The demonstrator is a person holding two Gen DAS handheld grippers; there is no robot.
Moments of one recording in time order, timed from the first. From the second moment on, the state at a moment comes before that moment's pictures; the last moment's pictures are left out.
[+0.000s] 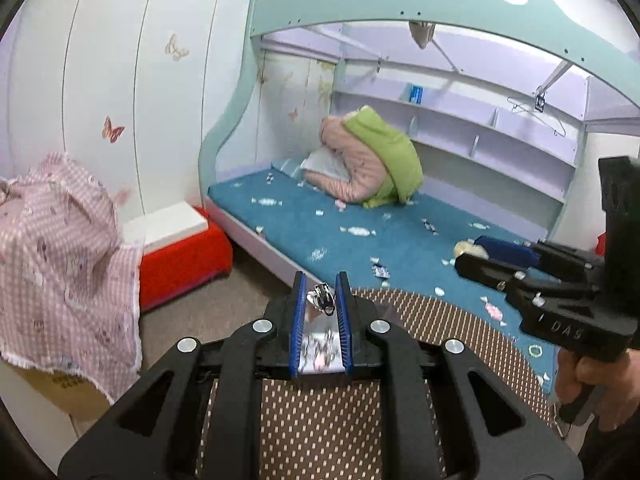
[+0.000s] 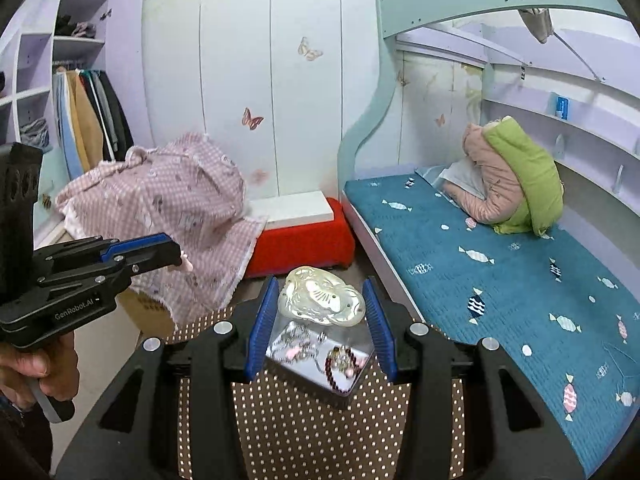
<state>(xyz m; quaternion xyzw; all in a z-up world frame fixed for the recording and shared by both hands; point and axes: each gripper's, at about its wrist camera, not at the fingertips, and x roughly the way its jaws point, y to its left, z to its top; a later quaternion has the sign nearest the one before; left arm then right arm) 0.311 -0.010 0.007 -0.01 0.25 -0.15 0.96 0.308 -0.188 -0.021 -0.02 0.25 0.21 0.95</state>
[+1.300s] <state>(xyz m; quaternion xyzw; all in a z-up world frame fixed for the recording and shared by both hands) 0.422 -0.047 -0.063 -0.02 0.36 -0.17 0.92 0.391 -0.188 -0.078 0.05 0.37 0.20 0.91</state>
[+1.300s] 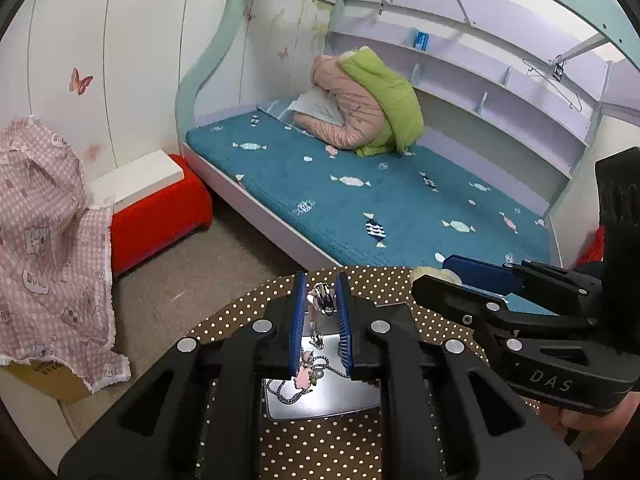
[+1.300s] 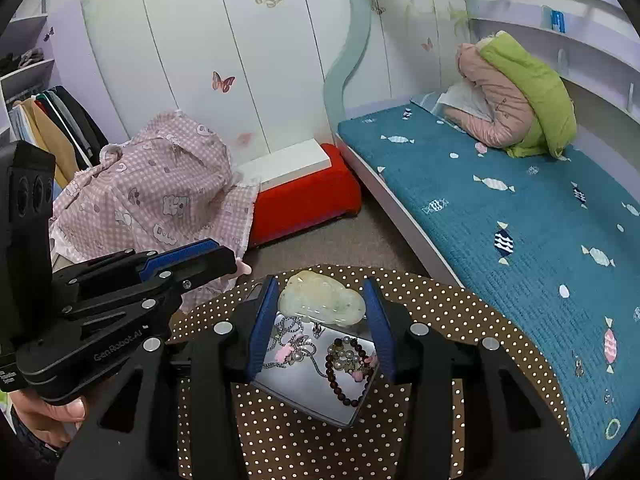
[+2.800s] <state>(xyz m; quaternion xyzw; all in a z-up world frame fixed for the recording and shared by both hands) 0.184 0.012 0.017 0.01 0.18 -0.01 0.98 0.189 -0.219 -0.001 0.06 0.23 0.12 0.96</state>
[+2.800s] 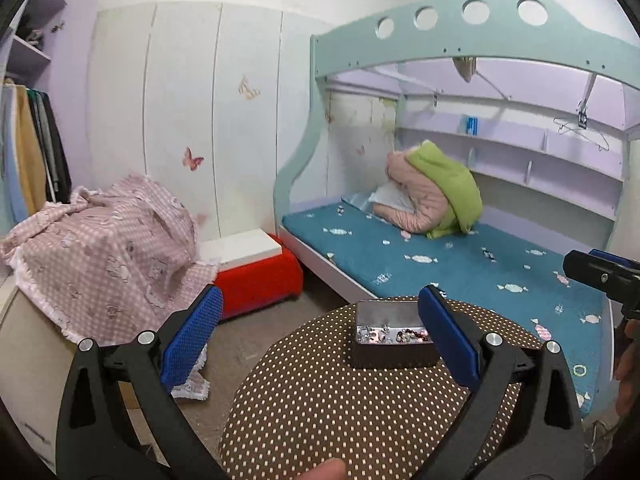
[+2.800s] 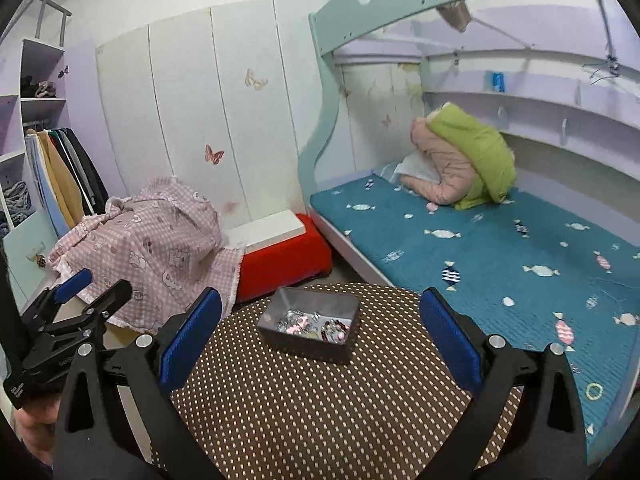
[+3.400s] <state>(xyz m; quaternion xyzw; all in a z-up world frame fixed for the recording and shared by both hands) 0.042 -0.001 0.015 0.01 0.15 -0.03 0.99 0.059 -0.208 -0.032 0.05 0.20 0.04 0.98</state>
